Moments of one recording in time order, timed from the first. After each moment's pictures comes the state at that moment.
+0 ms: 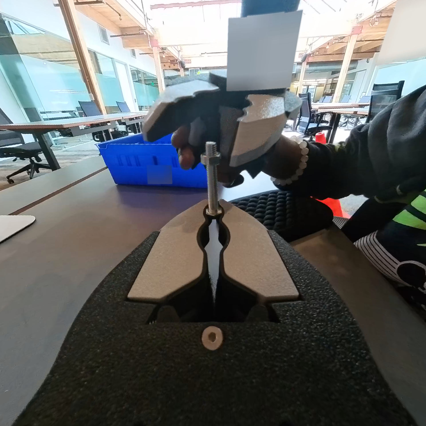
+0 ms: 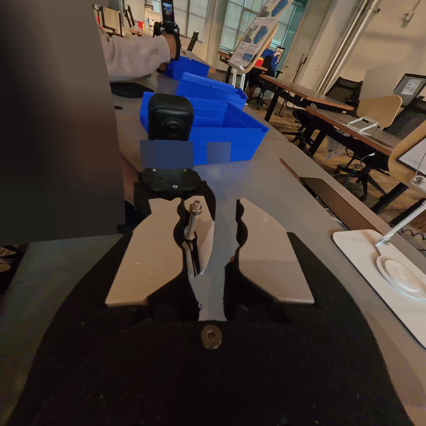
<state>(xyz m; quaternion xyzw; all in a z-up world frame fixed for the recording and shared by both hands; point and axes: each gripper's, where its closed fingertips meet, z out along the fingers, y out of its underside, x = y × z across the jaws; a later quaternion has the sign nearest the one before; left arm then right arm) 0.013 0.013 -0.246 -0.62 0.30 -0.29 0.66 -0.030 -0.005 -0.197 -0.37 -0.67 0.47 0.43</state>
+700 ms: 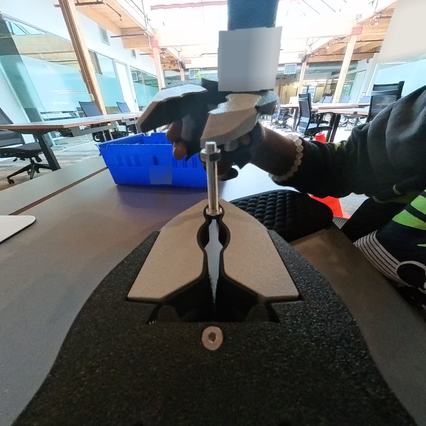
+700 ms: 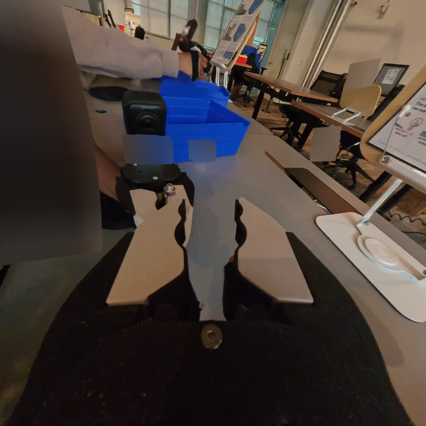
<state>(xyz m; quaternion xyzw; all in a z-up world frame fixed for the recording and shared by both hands) 0.013 0.013 -0.246 -0.62 0.30 -0.29 0.66 -0.017 0.025 -0.194 -0.40 -0.65 0.48 0.44</state>
